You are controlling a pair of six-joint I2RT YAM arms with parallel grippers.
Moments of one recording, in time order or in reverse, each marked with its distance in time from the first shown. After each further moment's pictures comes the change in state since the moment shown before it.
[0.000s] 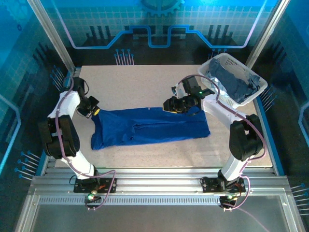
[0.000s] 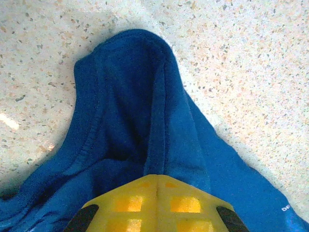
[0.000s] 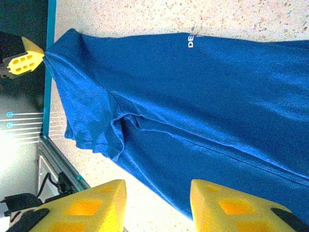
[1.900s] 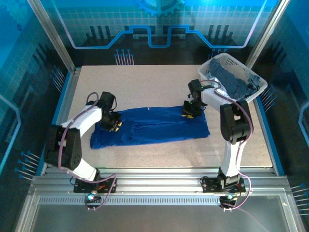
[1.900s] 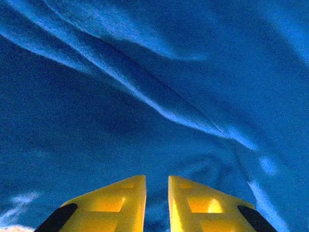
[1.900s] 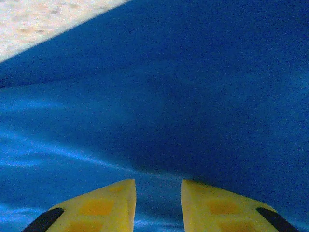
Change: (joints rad) left arm -0.373 -0.127 -0.330 0.153 -0.049 -0.462; right arm -0.154 0.291 0.122 -0.269 0.394 0.025
